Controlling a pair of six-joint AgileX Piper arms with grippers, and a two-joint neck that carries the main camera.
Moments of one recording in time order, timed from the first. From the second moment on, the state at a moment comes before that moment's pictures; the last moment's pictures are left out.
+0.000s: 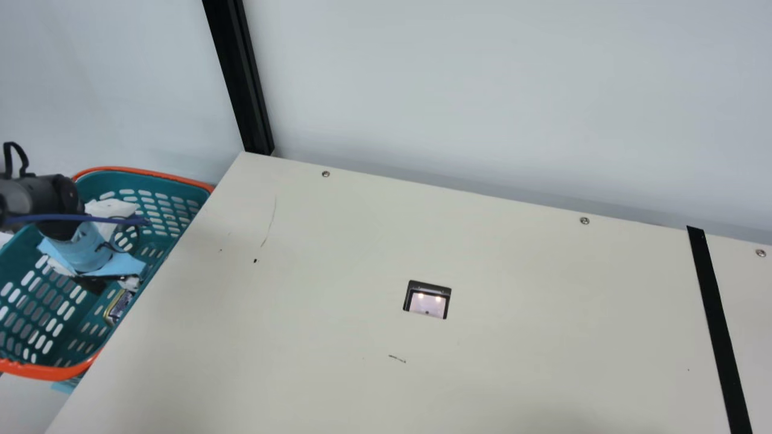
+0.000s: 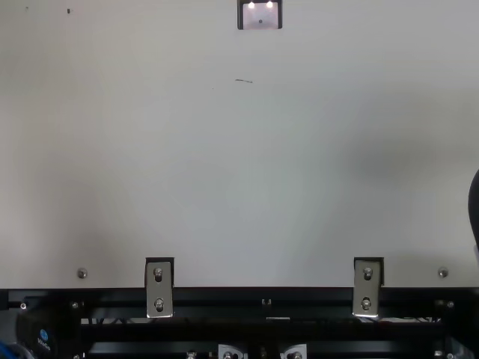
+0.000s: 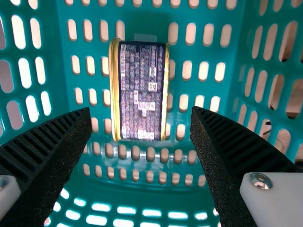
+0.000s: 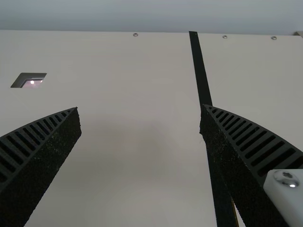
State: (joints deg) left arm 33.1 141.8 -93.6 3.5 43.2 25.1; right arm -4.0 13.5 -20.2 5.0 38.2 -6.5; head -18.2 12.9
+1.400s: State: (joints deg) left arm 33.6 153.4 -98.5 5.4 36.4 23.1; right arm -4.0 13.5 -20.2 5.0 38.2 -6.5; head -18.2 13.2
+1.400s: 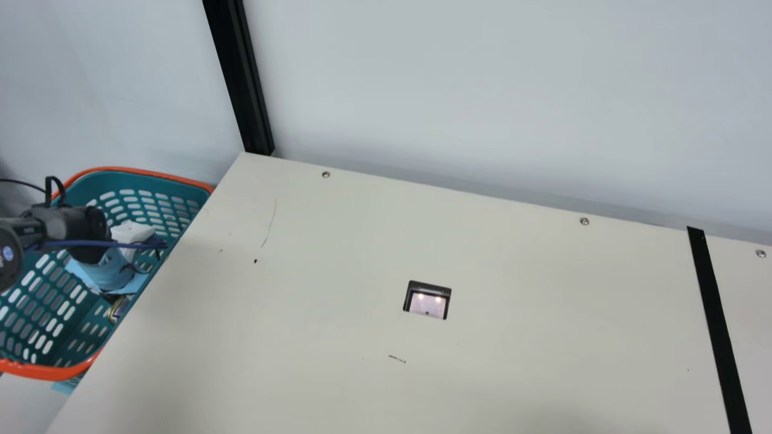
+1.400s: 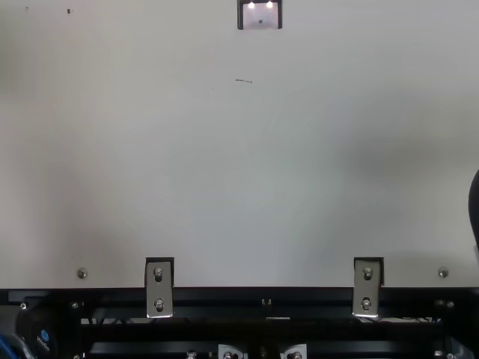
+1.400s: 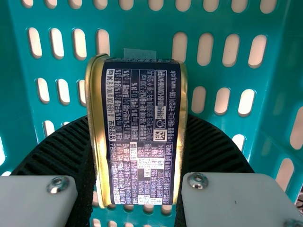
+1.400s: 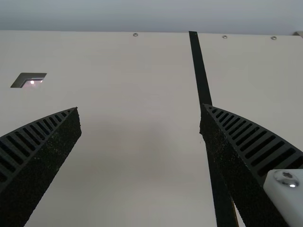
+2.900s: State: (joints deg) left arm 33.4 89.4 -70.9 -15.9 29.8 27.0; right arm -4.0 13.5 -20.2 5.0 38.2 -6.5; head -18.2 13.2
